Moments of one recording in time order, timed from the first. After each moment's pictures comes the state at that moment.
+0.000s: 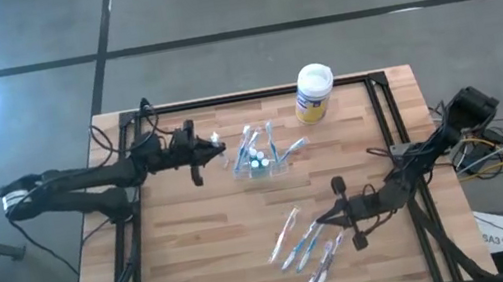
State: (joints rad) left arm 0.34 1.03 0.39 0.68 0.25 -0.12; right arm 0.64 1.41 0.32 1.05 0.52 0.05
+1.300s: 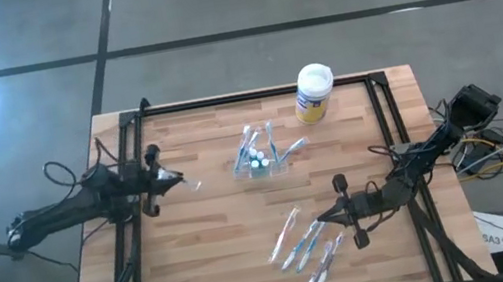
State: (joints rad) left arm 0.24 0.19 0.08 0.29 0.30 -0.10; right arm 0.64 1.37 0.32 1.05 0.53 0.05
